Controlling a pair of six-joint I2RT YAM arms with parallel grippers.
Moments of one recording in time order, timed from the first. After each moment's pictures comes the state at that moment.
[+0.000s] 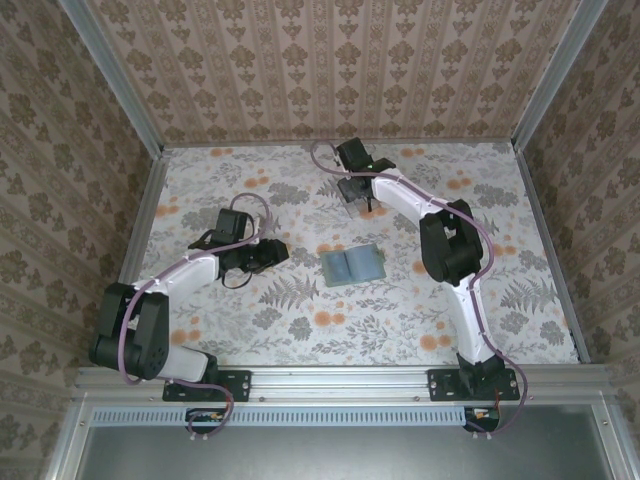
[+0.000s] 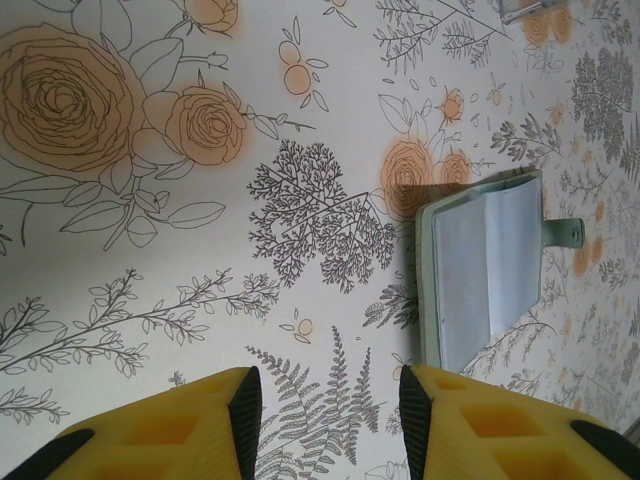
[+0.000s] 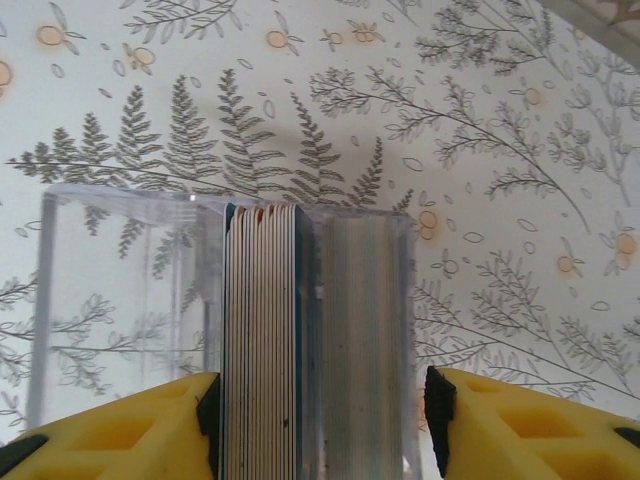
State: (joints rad) left arm -0.34 1.41 0.73 -0.27 0.49 -0.59; right arm 0.44 2.28 1.93 -0.62 0.30 -0.08
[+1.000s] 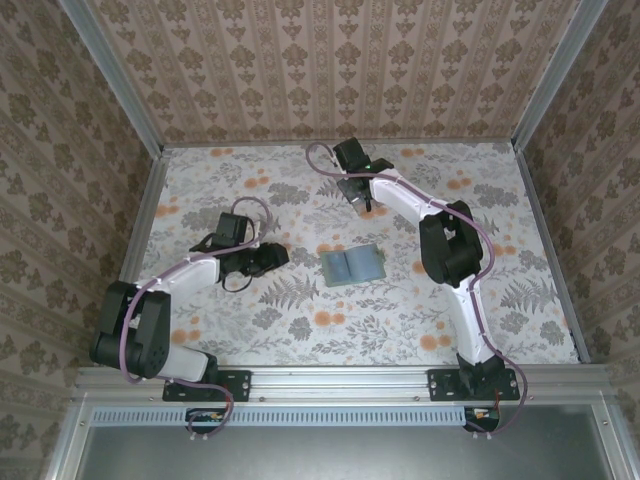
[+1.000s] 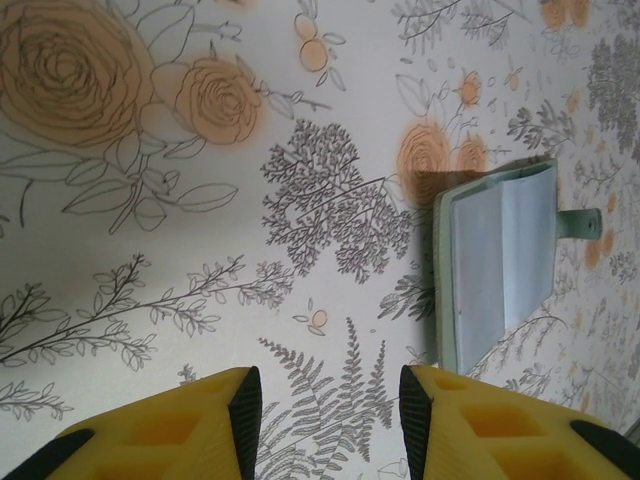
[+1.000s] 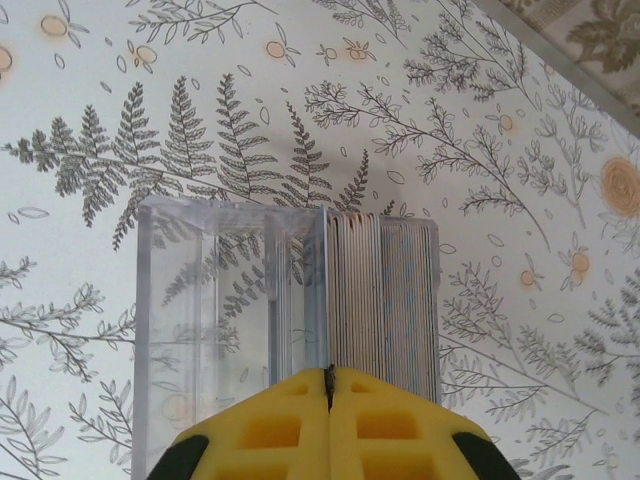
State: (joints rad) left arm -0.34 1.41 0.68 -0.24 0.50 -0.59; right arm 0.46 2.26 1.93 -0.62 0.35 -0.16
